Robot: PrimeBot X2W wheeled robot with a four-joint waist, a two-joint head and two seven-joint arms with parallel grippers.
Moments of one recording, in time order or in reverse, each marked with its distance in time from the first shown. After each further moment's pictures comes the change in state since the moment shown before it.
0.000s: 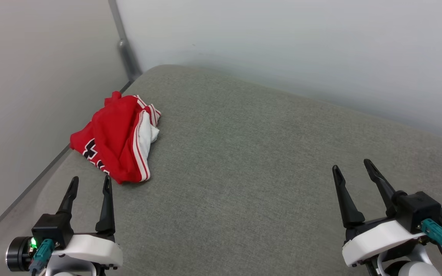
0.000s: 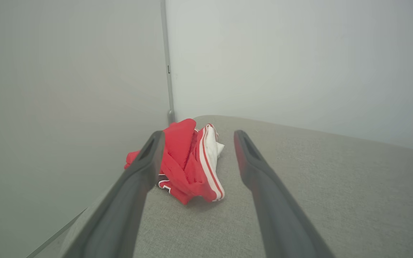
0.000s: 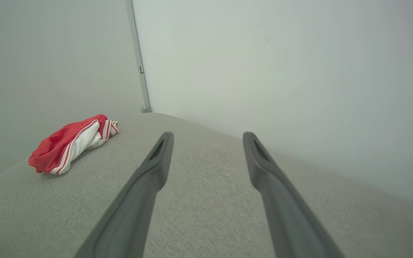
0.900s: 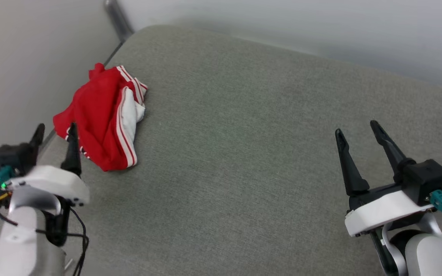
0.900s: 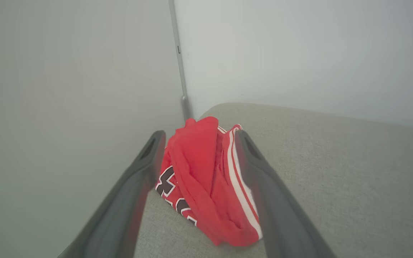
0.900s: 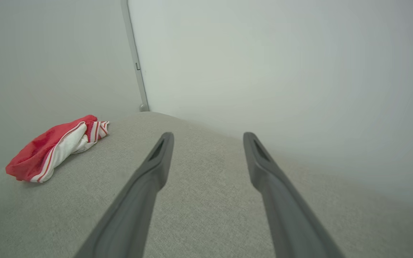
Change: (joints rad) left arm -0.289 0.109 0.047 0.212 -0.059 -0.009 0.088; right arm -0.107 0.000 0.009 -0.088 -0.052 0.000 0.073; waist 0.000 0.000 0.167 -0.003
